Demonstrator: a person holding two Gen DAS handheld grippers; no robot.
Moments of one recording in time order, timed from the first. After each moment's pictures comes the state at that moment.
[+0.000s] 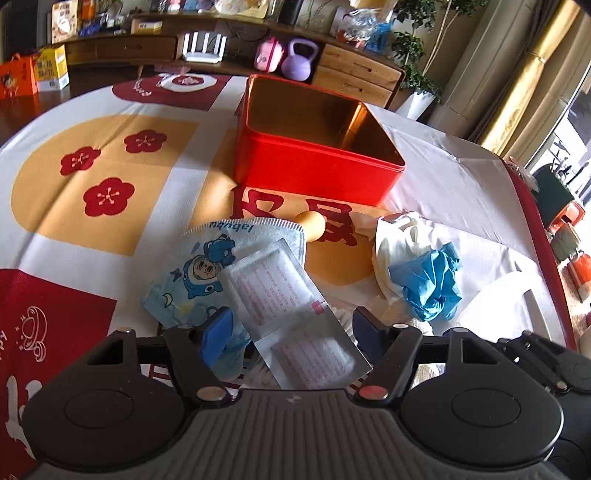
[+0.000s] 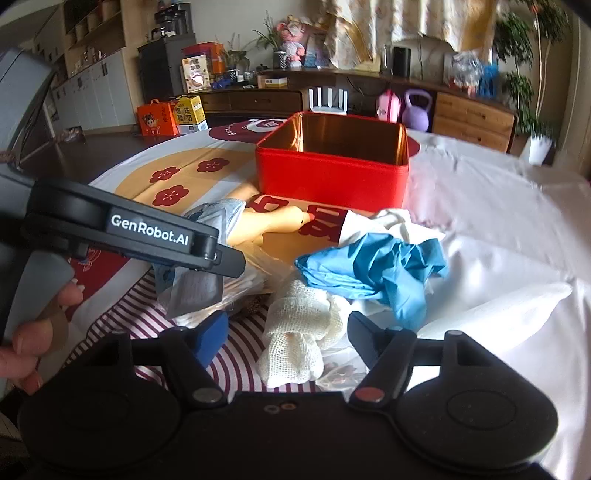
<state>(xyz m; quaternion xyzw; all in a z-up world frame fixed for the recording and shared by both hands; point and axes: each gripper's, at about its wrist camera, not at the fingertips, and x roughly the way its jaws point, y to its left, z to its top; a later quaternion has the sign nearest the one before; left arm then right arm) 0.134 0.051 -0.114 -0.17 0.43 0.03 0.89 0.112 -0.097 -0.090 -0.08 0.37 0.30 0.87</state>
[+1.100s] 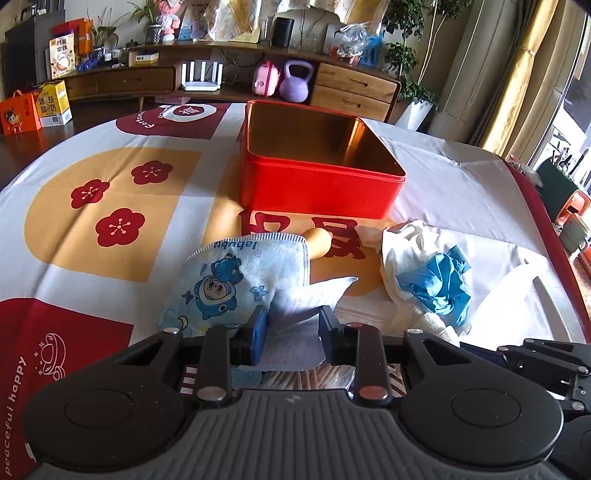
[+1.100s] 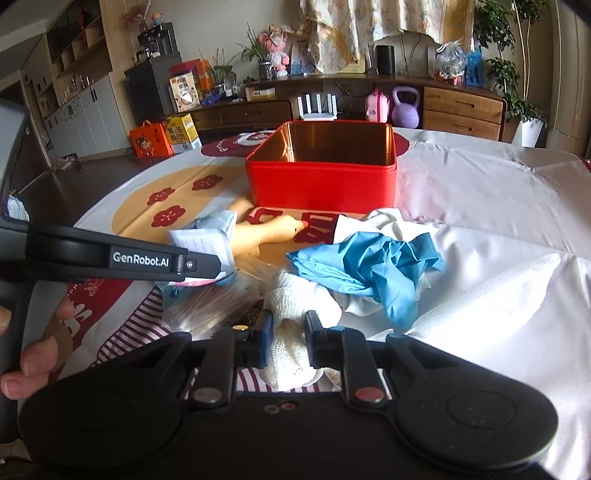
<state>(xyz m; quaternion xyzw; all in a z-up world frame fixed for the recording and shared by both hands) 0.125 0.046 -0.108 -0.12 0.40 0.05 0.91 0.104 -0.107 -0.078 -0.05 0.36 0.30 0.88</state>
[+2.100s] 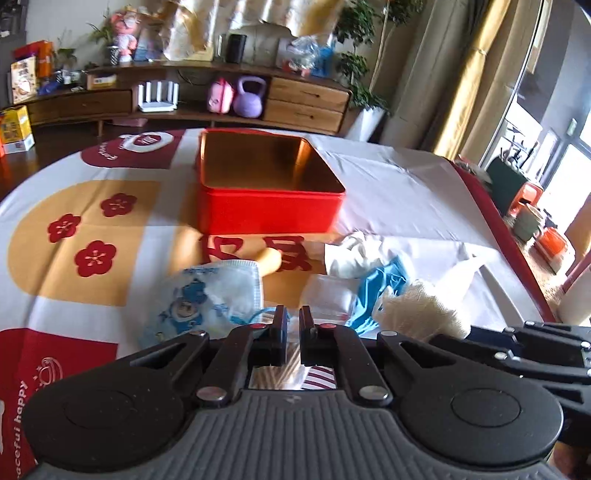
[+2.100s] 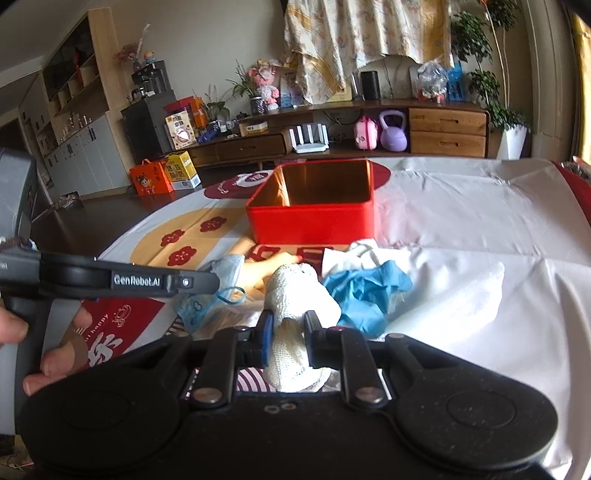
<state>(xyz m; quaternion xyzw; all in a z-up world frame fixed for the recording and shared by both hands) 0.109 0.038 -0.074 -0.11 0.38 -0.03 0.92 0.083 -0.141 -0.048 0.00 0.33 0.29 0.90</state>
